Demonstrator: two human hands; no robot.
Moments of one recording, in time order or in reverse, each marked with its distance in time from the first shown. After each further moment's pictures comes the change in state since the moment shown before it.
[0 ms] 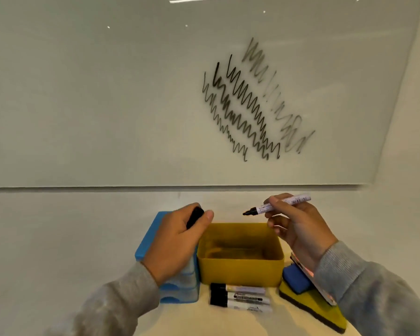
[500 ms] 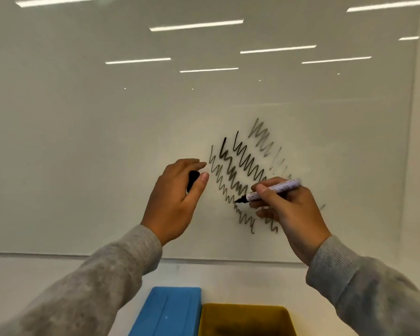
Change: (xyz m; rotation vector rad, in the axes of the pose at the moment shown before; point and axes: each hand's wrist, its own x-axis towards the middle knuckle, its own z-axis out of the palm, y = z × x) left_hand 0.162 0.056 -0.068 0.342 0.325 0.416; right_hand 0.072 -0.114 0.070 -0.218 -0.027 -0.500
